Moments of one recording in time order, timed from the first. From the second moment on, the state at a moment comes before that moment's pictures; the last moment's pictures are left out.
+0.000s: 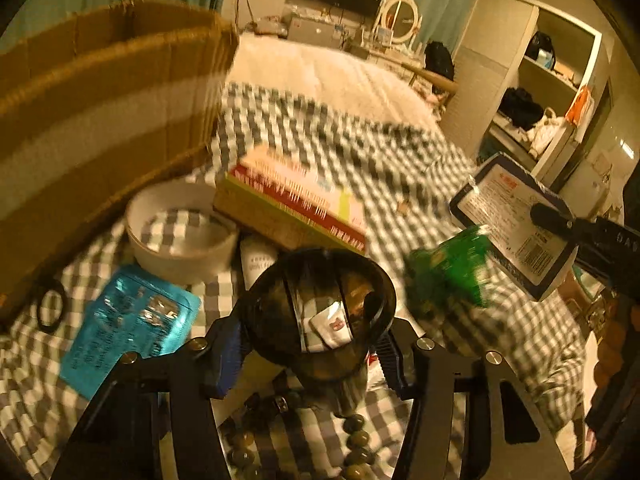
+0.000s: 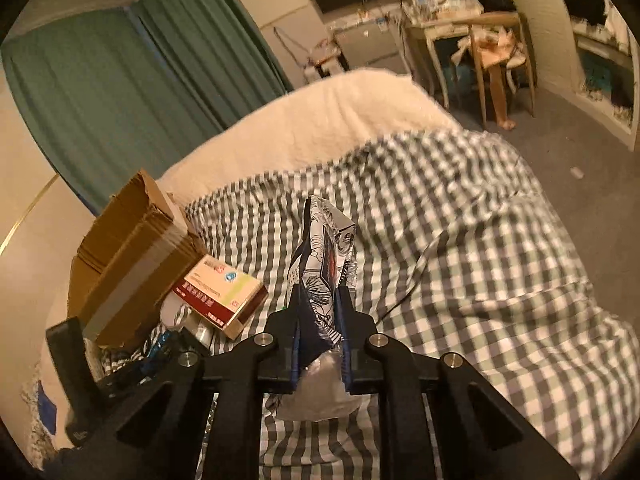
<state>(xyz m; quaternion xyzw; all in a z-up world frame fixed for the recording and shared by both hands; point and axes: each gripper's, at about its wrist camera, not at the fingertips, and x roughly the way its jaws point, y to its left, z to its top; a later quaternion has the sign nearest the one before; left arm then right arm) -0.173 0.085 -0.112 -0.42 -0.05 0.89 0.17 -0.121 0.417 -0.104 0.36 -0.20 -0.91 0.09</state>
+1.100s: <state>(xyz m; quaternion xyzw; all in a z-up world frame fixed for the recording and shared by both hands) -0.219 -0.117 0.056 -0.28 -0.13 0.95 0.06 -0.183 0.163 0.046 0.30 -0.12 -0.90 0.28</state>
